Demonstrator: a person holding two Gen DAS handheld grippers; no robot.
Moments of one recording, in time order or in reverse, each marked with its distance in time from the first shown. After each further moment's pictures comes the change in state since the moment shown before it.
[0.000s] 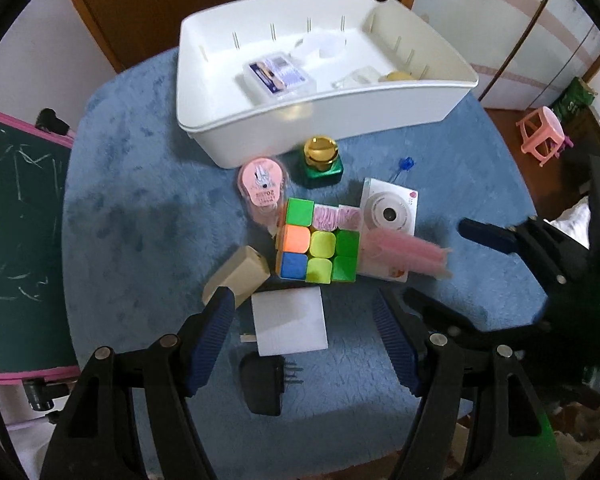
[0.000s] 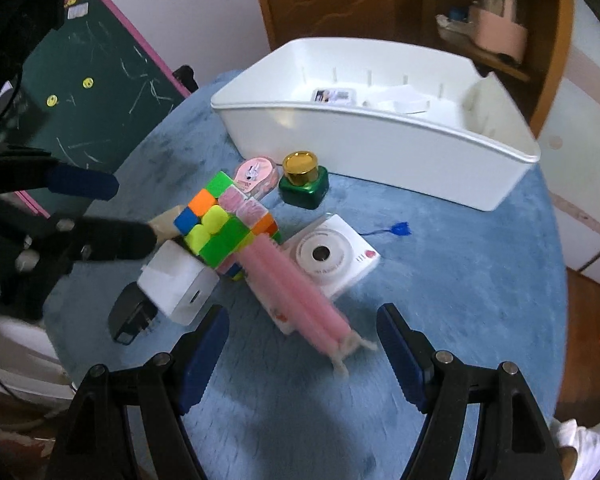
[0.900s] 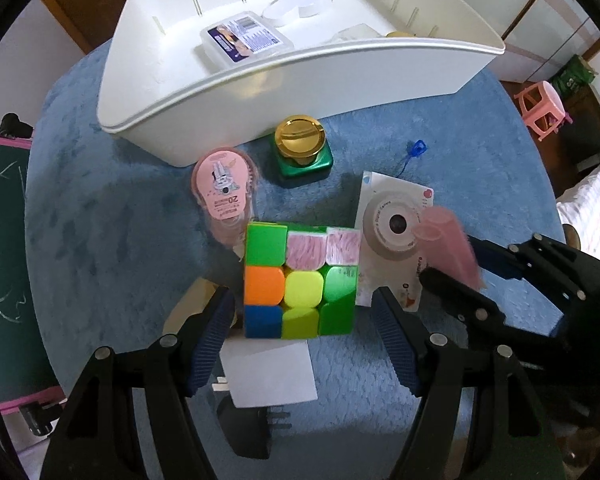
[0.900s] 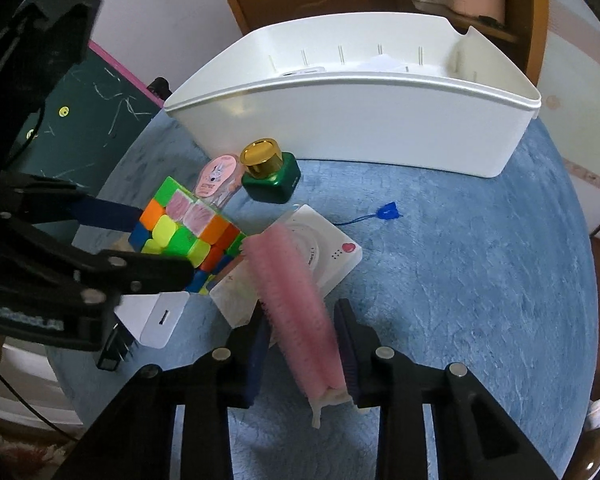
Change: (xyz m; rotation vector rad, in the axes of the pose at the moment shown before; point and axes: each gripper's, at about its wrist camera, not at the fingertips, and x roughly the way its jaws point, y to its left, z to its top) left arm 0.055 -0.011 0.031 0.039 0.111 -0.020; right arm 0.016 -0.030 -0.005 0.132 0.008 0.040
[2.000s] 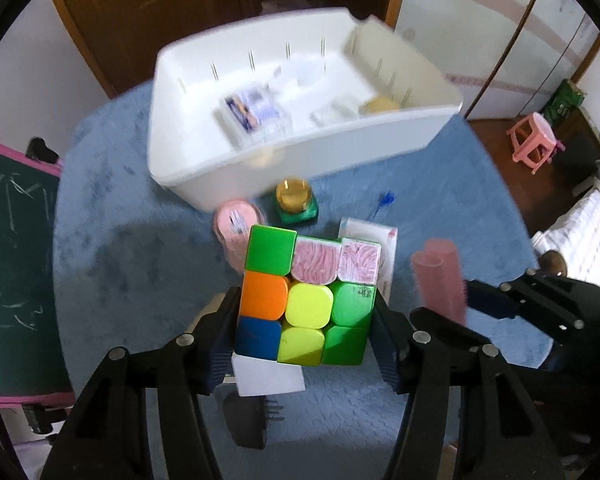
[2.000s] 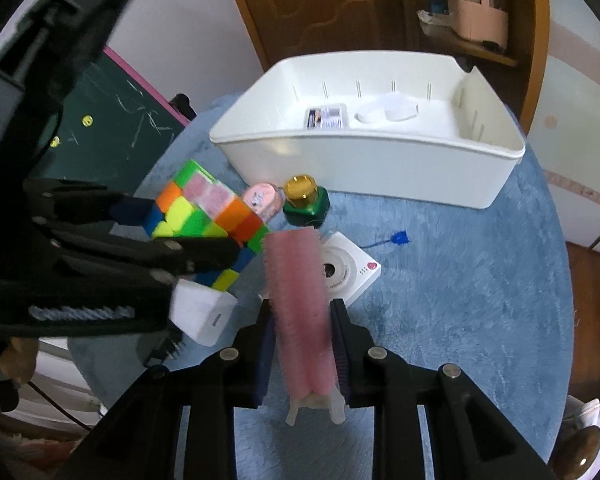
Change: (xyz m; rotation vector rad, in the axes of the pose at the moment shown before) left arm -0.071 -0.009 -0.015 -0.011 -0.212 0.017; right arm -0.060 0.027 0.007 -0.014 -0.062 0.026
